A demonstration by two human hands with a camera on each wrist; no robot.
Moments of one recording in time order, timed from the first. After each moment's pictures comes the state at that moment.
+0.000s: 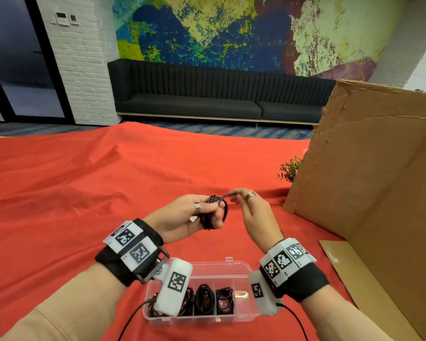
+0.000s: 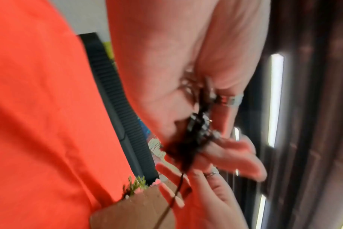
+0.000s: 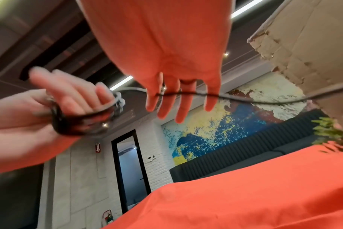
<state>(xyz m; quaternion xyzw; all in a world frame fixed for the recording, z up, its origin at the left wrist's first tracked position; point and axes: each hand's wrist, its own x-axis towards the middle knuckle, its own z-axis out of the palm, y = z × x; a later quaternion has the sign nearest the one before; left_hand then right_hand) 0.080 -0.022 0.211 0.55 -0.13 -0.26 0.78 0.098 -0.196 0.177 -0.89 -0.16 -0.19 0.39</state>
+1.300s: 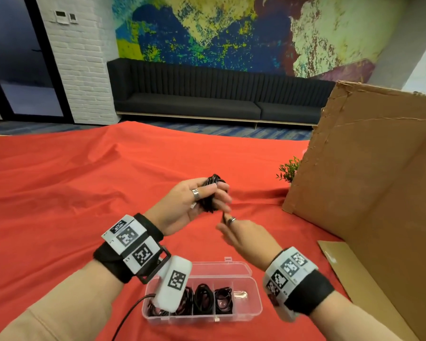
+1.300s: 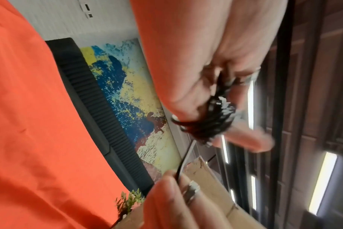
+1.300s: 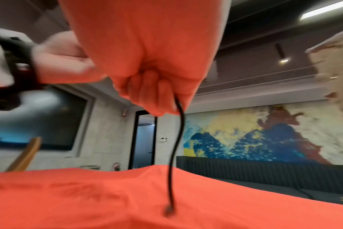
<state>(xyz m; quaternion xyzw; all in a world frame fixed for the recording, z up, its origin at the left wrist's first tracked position) 0.082 -0.020 0.220 0.56 -0.22 -0.17 0.78 0.068 -0.195 0.177 -0.95 -0.26 -0.01 0.15</state>
